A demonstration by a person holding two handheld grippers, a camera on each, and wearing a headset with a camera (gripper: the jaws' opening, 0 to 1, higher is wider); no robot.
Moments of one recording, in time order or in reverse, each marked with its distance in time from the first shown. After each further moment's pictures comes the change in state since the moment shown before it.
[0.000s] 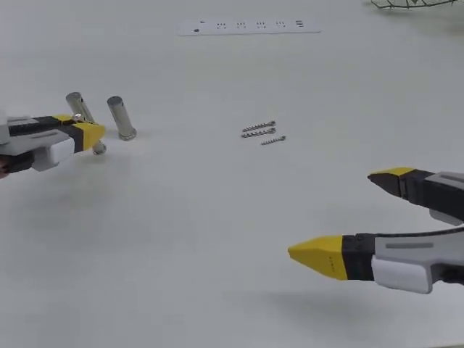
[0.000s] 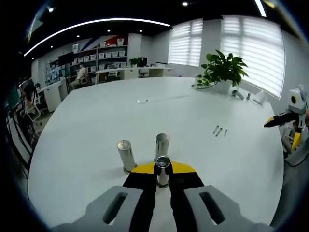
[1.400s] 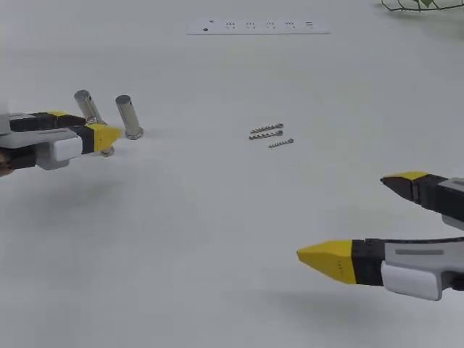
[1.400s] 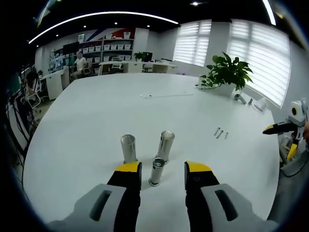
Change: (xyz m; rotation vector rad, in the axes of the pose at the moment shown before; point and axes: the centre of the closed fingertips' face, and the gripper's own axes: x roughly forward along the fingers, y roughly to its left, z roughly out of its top) left arm 0.002 -0.007 -0.005 -0.108 0.046 -0.002; right arm 0.004 -0.006 0.000 0.004 0.007 -0.018
